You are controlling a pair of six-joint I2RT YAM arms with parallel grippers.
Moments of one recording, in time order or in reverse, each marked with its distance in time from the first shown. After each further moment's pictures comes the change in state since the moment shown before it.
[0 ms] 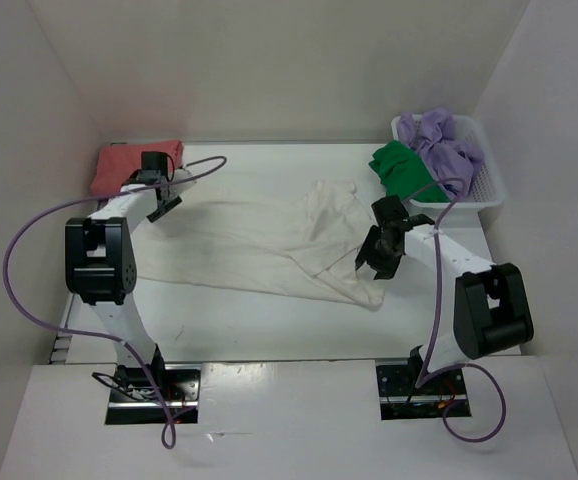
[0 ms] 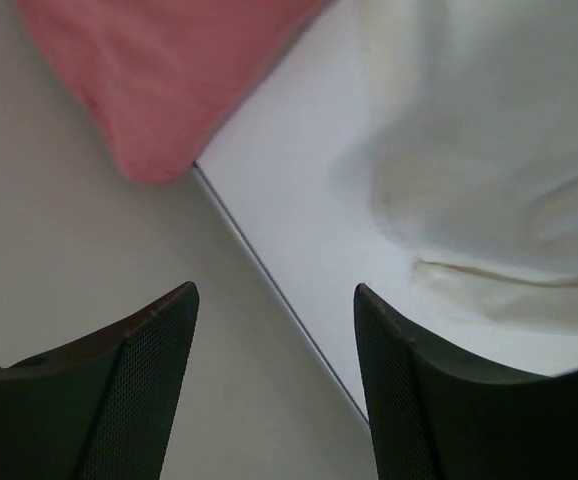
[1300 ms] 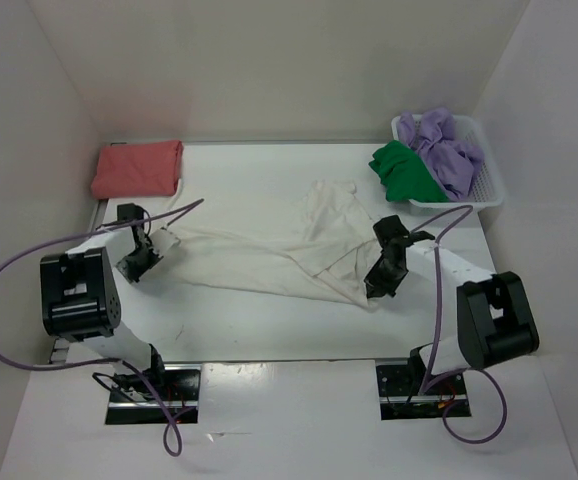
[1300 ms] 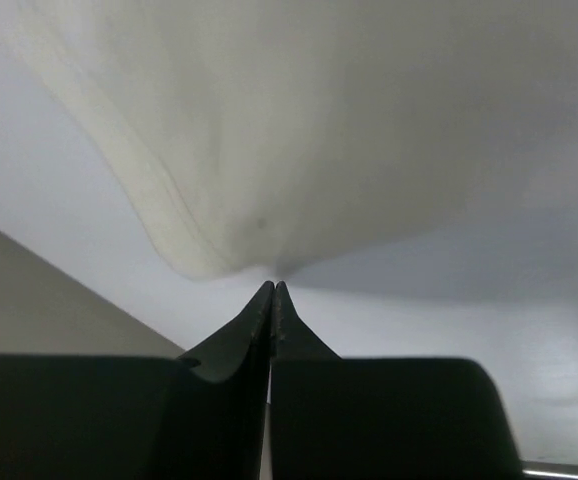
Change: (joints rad) left arm 0.165 -0.245 -0.422 -0.234 0.193 -0.070; right arm 0.007 -0.043 -0.159 -0.026 -0.013 0.211
